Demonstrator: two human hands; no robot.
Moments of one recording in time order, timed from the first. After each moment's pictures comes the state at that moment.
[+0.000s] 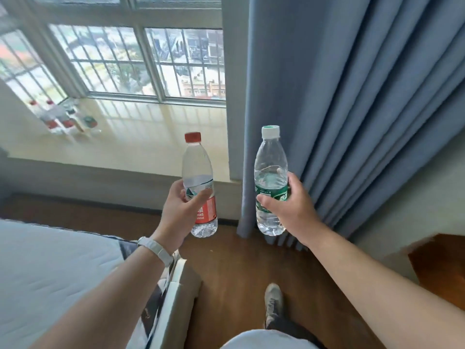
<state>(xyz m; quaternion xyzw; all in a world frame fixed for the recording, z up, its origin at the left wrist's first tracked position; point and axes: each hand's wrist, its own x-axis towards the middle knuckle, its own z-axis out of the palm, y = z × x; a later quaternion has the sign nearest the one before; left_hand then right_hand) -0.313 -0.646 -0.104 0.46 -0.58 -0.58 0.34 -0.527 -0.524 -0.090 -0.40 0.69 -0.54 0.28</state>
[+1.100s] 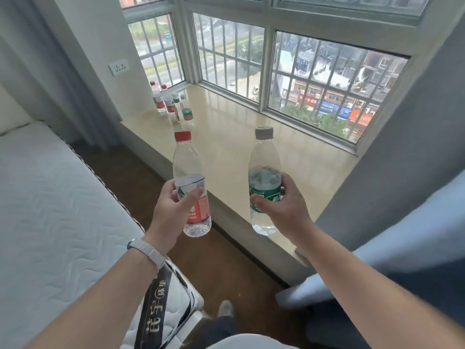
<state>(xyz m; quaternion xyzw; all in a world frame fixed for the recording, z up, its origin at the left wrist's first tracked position) -0.289 -0.919 -0.108 0.58 -0.39 -0.48 0.53 -0.534 -0.926 -0.090 -0.54 0.55 -0.45 0.44</state>
